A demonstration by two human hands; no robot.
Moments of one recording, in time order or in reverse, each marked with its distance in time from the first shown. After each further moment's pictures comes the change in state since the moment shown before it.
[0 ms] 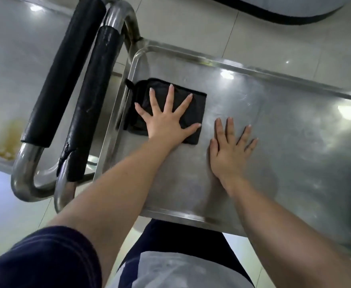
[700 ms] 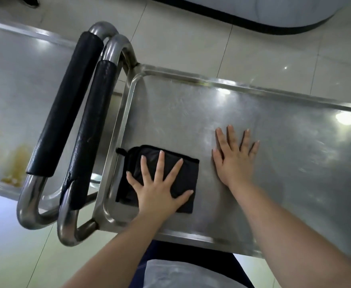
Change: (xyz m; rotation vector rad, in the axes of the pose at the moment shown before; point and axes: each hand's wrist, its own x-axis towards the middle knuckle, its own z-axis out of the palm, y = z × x) left_hand -0.114 -0.017 0.039 0.025 0.027 0.032; right_hand 0.031 0.018 -0.015 -0.099 -0.029 -0.083
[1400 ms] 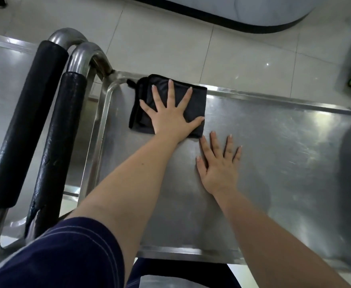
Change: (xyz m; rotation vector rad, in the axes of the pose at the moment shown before) left_hand 0.211 0.072 -0.060 -0.041 -0.016 0.029; right_hand 0.003 0.004 0.011 0.023 0.071 -0.008
